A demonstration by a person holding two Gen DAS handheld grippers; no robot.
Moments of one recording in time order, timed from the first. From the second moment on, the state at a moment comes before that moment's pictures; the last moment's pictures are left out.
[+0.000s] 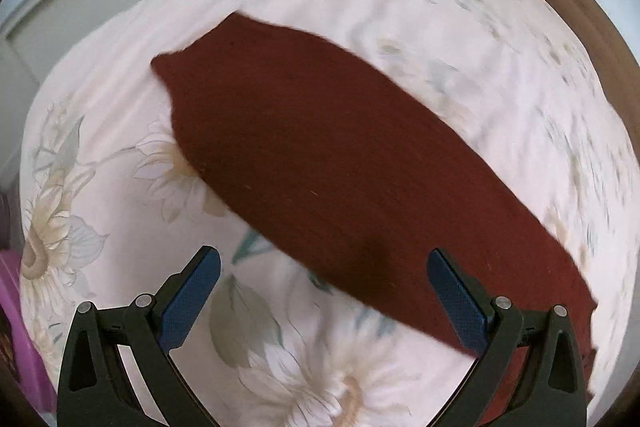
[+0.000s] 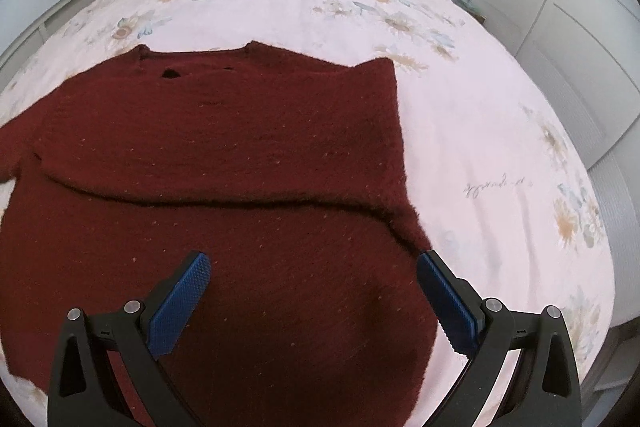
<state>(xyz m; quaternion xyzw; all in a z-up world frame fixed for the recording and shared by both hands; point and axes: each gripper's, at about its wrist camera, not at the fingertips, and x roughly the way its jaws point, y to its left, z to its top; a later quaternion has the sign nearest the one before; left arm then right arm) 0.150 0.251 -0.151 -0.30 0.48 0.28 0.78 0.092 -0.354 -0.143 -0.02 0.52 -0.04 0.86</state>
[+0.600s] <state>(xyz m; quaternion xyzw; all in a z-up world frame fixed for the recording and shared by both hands) 0.156 0.284 -0.163 -0.28 0.53 0.25 0.76 0.085 -0.371 -0.130 -0.02 0.51 -0.07 0.85</state>
